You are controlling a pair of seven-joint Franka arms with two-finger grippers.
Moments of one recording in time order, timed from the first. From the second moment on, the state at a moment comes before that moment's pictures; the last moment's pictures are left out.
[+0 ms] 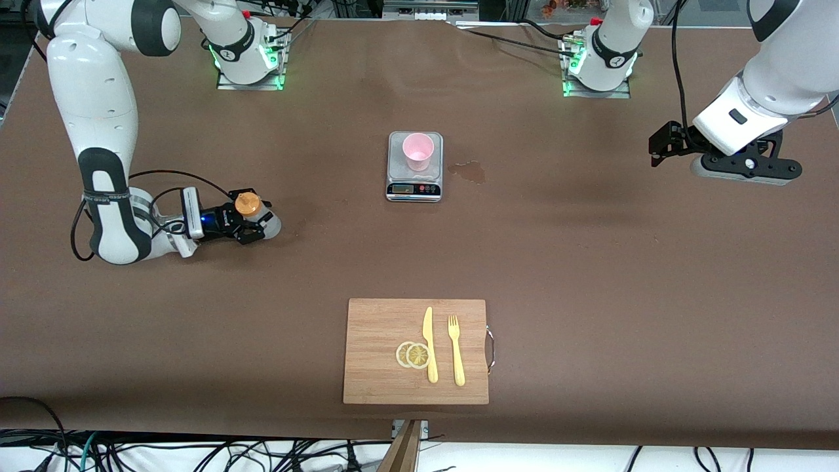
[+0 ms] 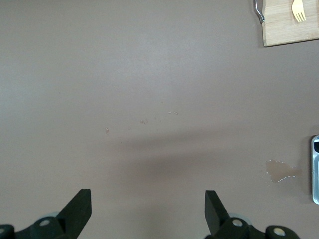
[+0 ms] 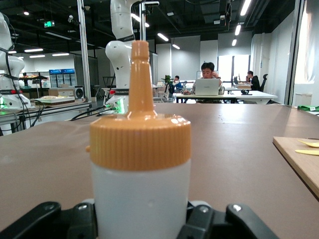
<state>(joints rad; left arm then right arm) -0.05 -0.06 -0.09 -1.78 0.03 1.67 -0.03 0.09 0.88 -0.31 -1.76 1.25 1.24 -2.73</state>
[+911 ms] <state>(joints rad) -0.05 -0.06 -0.09 -1.78 0.03 1.66 -0.03 -0.08 0.87 -0.38 -1.55 1.02 1.21 -2.71</state>
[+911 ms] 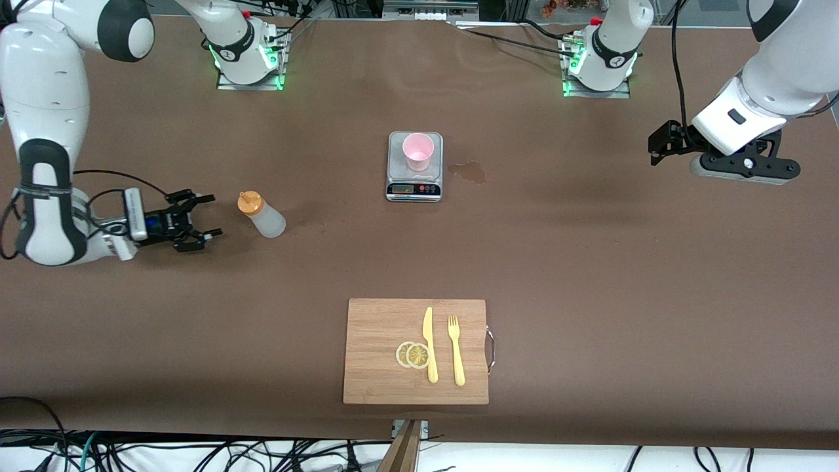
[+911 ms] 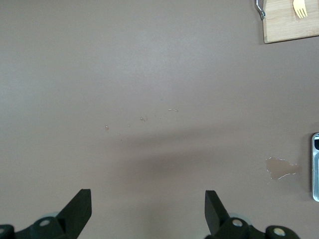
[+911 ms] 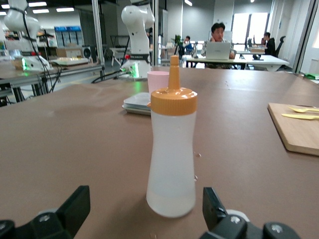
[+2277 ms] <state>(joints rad) -0.05 -0.06 -0.09 -1.78 0.03 1.65 -0.03 0.10 0.06 -0.25 -1.76 0.23 1.63 -1.43</state>
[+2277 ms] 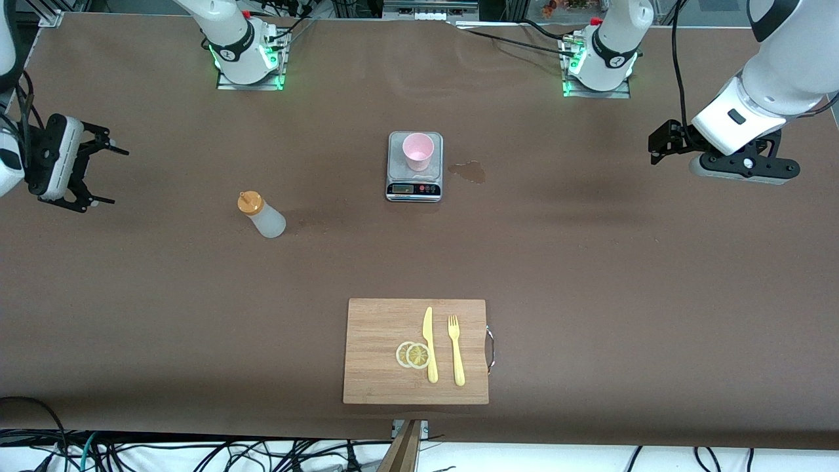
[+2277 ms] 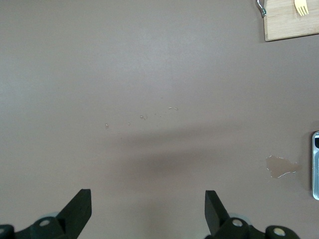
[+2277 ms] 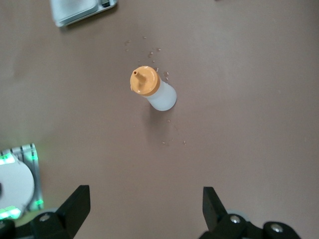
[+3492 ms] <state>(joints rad) -0.04 -0.06 -0.09 -1.78 0.03 1.64 -0.03 0.34 -0.08 -0.27 -1.70 -0.04 1.55 -0.16</state>
